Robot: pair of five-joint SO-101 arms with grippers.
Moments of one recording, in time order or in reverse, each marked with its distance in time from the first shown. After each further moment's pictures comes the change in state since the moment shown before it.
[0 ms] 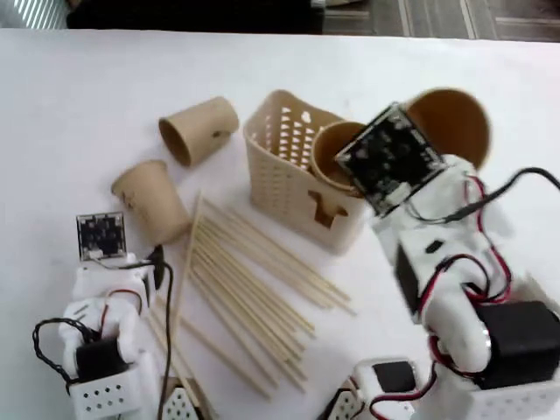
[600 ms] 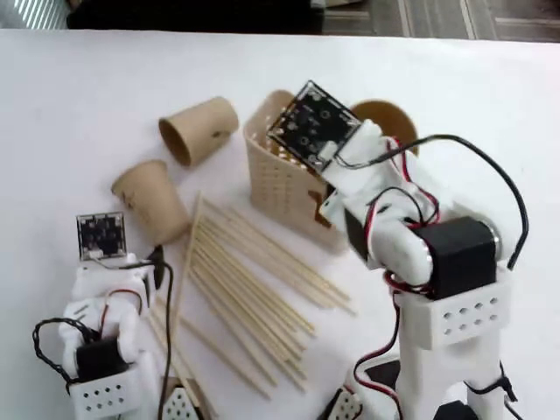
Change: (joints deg) left arm 0.0 0.0 0.0 0.0 0.0; right arm -7.9 9.4 3.4 0.0 -0.4
